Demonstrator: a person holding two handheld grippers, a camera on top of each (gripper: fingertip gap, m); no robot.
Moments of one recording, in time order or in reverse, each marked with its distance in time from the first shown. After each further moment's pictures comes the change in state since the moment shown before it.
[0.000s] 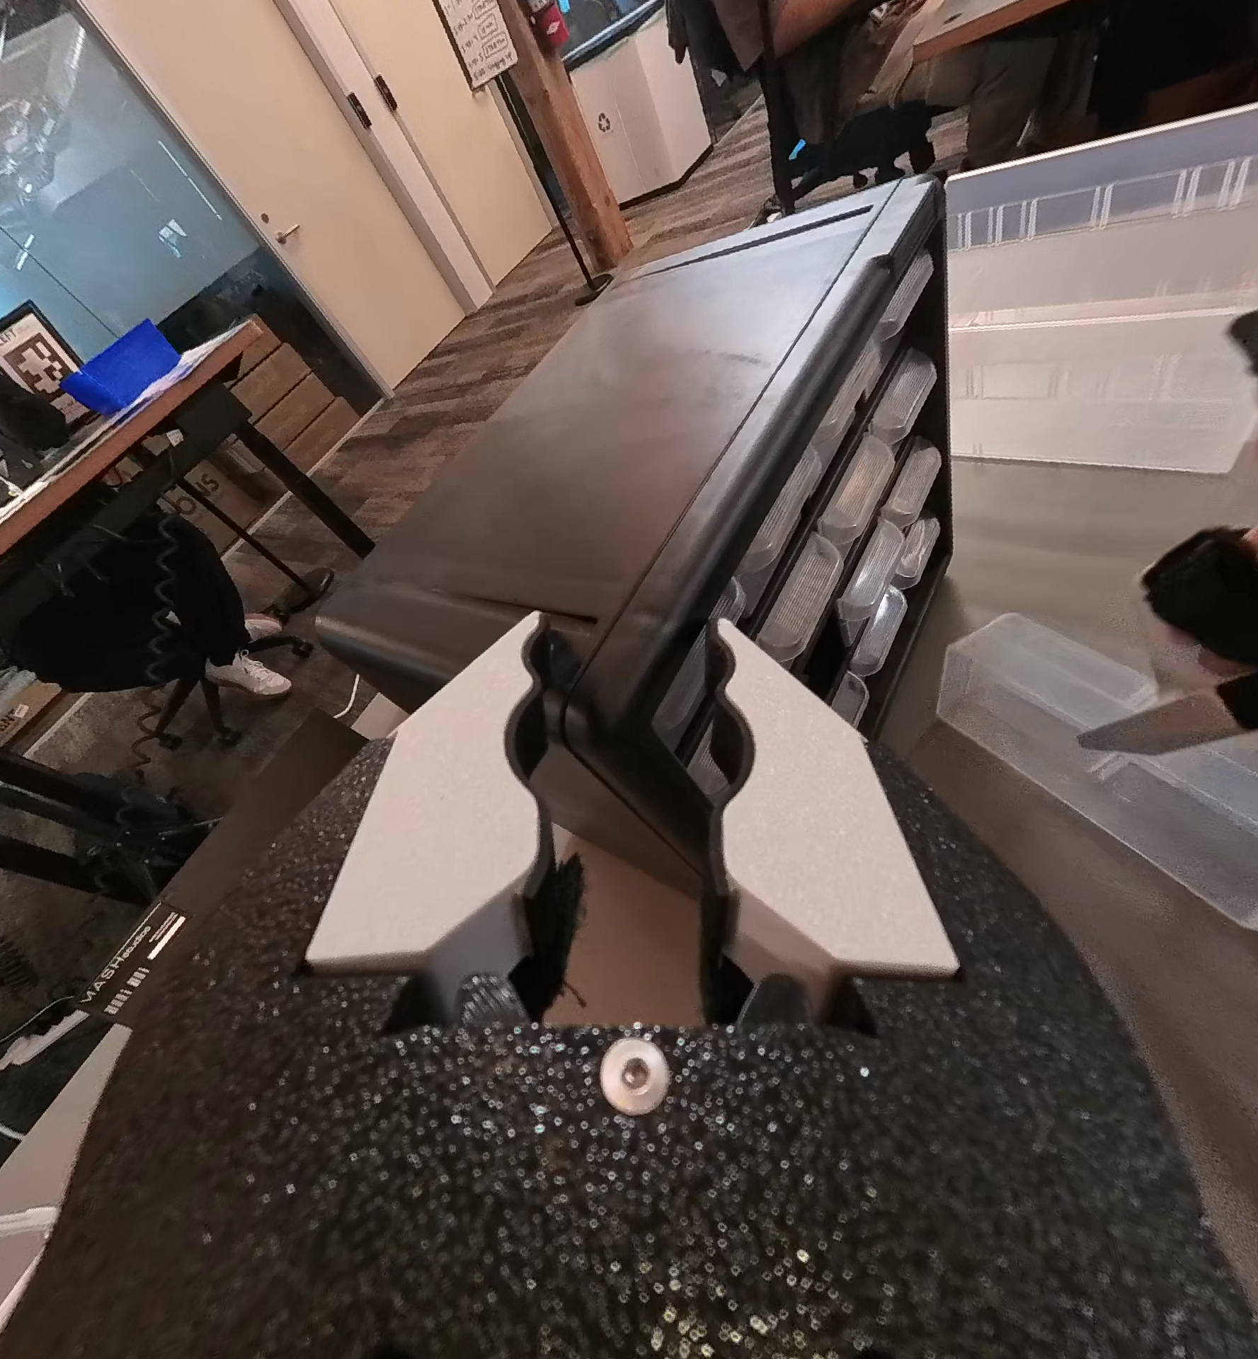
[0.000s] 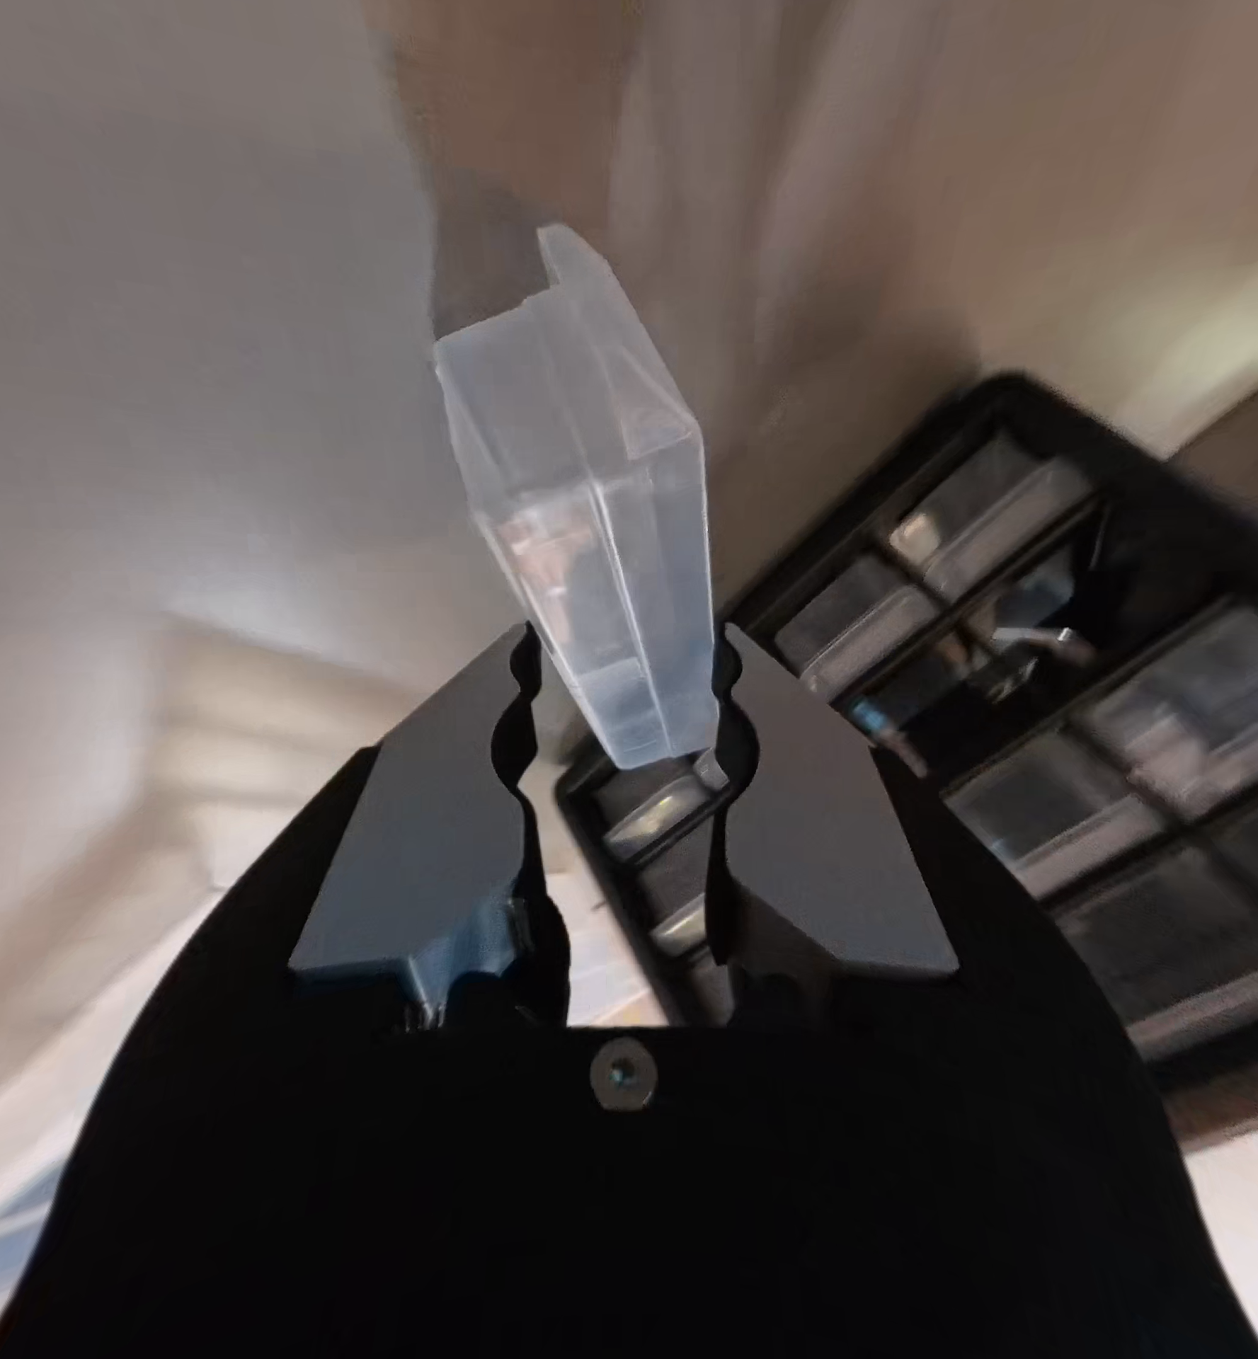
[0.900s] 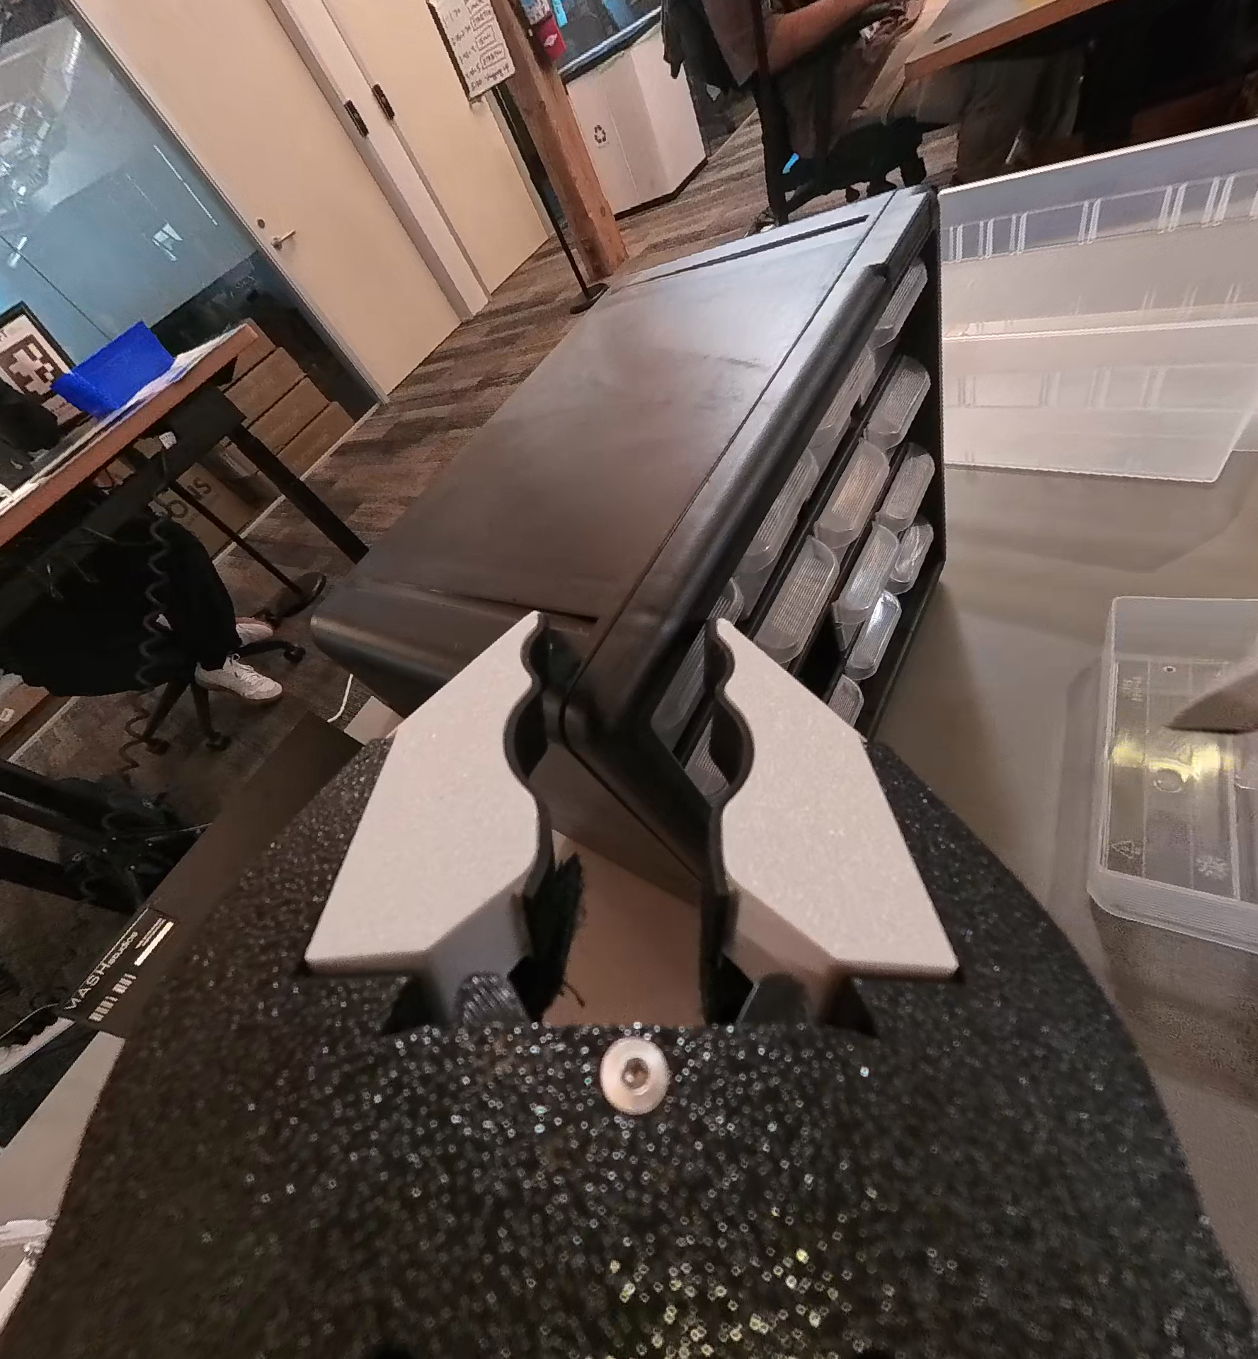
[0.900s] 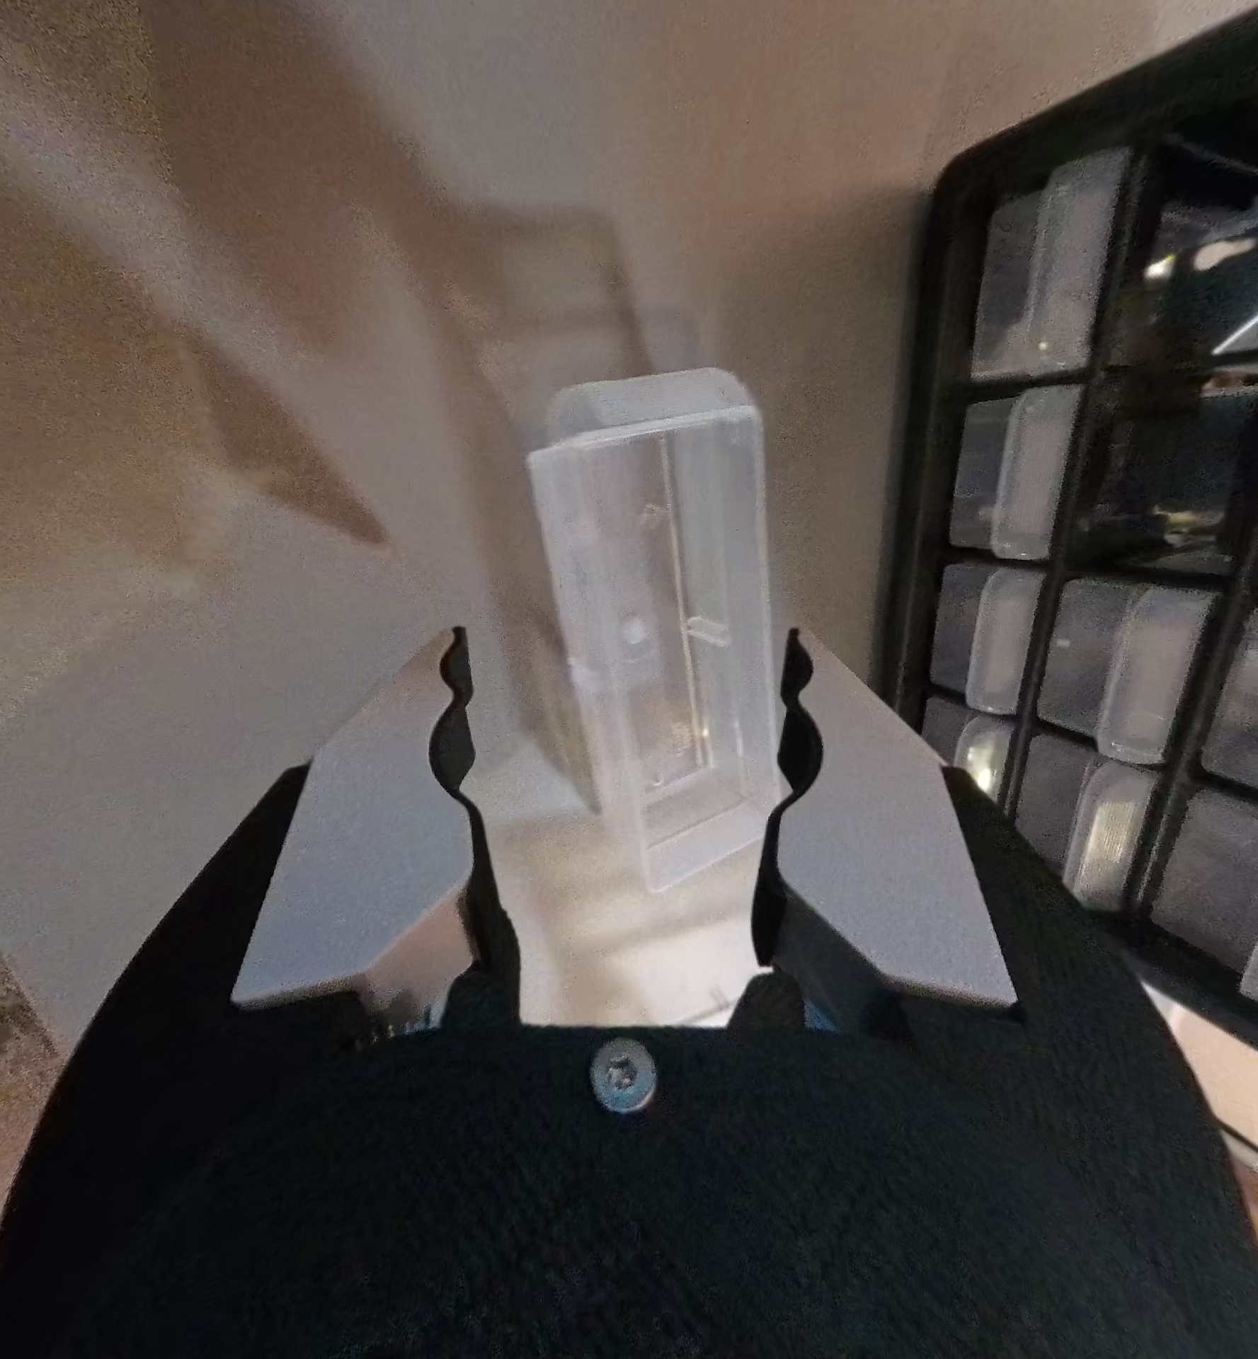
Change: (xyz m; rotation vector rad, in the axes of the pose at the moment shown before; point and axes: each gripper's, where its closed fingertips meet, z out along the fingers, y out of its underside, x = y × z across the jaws) left arm 0.000 0.000 -0.001 0.011 0.008 -0.010; right arm -0.019 -0.033 -0.023 0.175 -0.057 0.838
